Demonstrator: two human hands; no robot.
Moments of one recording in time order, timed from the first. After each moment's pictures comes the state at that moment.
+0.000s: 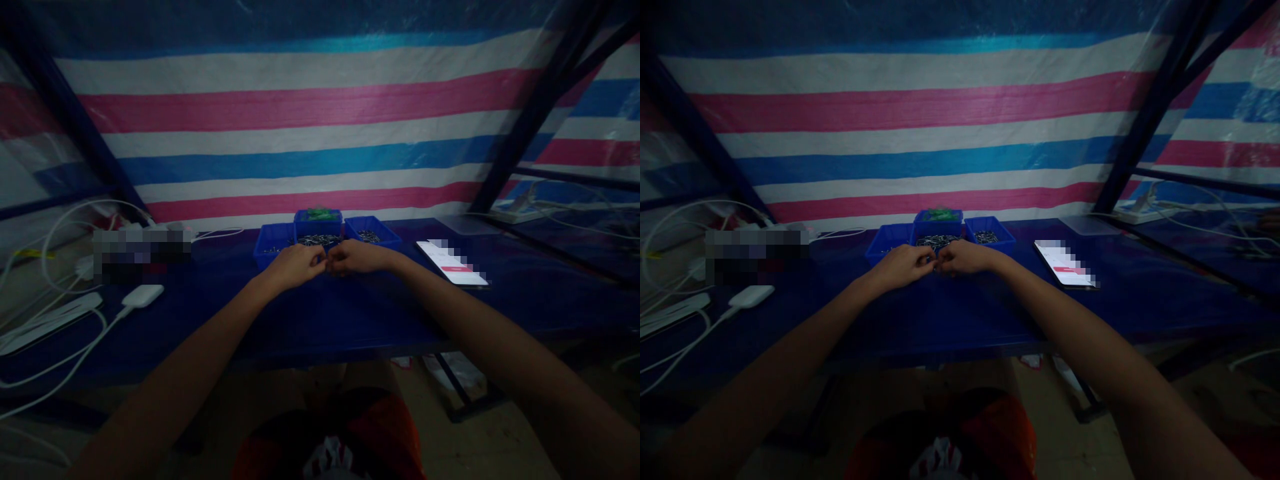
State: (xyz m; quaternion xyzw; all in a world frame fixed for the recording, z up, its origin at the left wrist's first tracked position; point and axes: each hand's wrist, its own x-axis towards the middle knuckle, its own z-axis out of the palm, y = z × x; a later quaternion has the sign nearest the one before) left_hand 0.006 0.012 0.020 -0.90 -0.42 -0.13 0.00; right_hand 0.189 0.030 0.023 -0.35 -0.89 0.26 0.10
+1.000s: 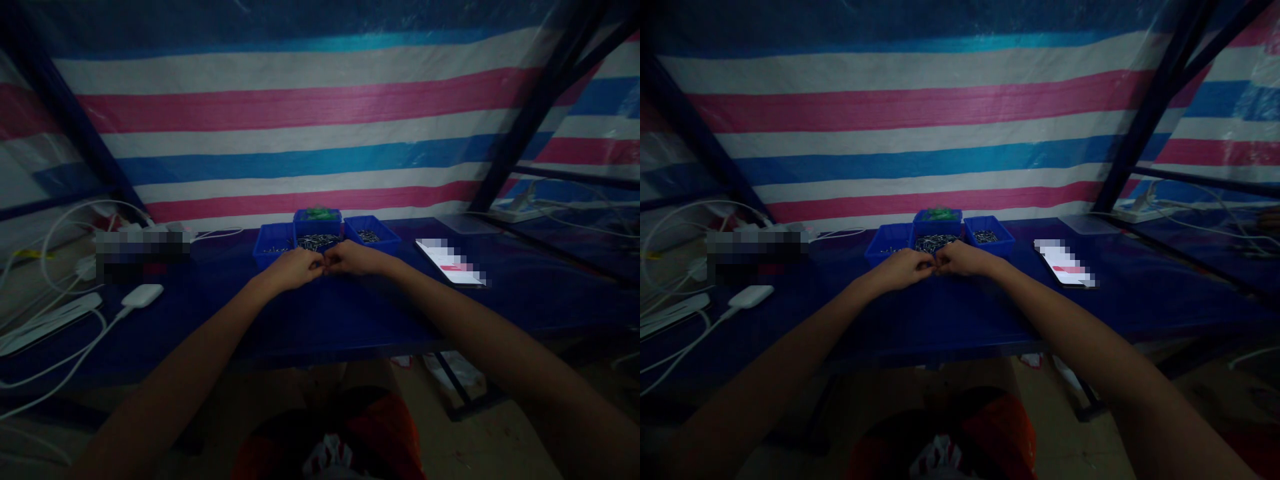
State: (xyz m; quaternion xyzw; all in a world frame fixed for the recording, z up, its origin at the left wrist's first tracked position) left_hand 0.003 0.015 0.015 -0.91 -0.40 -0.09 -0.04; right_hand 0.183 0.036 0.014 -0.37 -0.91 0.14 0.10
